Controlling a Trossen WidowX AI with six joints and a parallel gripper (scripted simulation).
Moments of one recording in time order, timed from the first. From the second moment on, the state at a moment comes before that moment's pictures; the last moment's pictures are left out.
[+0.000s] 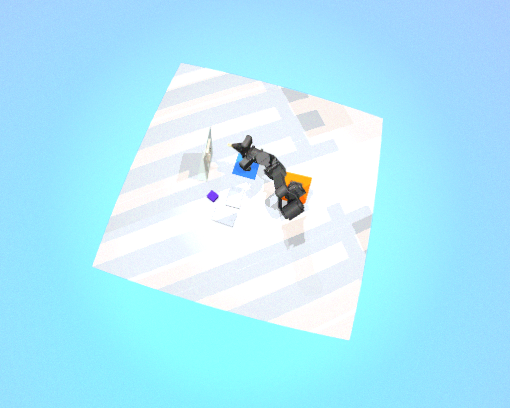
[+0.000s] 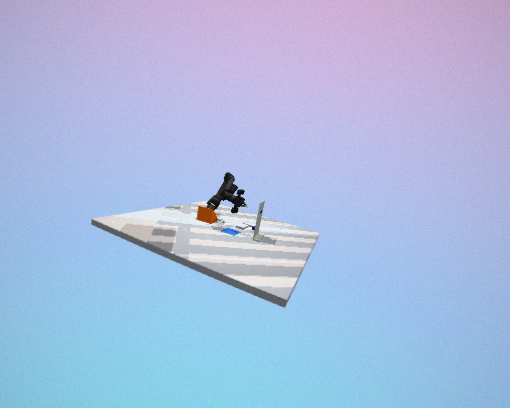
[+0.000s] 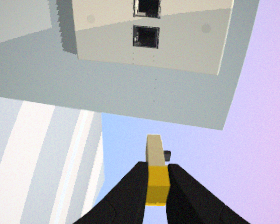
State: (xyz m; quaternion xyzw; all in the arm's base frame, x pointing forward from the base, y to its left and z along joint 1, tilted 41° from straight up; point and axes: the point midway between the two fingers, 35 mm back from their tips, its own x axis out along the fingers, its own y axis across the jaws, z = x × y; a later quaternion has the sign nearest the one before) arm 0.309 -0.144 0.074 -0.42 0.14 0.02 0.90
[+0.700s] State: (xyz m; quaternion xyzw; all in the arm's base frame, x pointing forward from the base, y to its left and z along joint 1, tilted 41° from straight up) arm 0.294 -0.129 0.012 -0.39 0.25 0.16 0.87
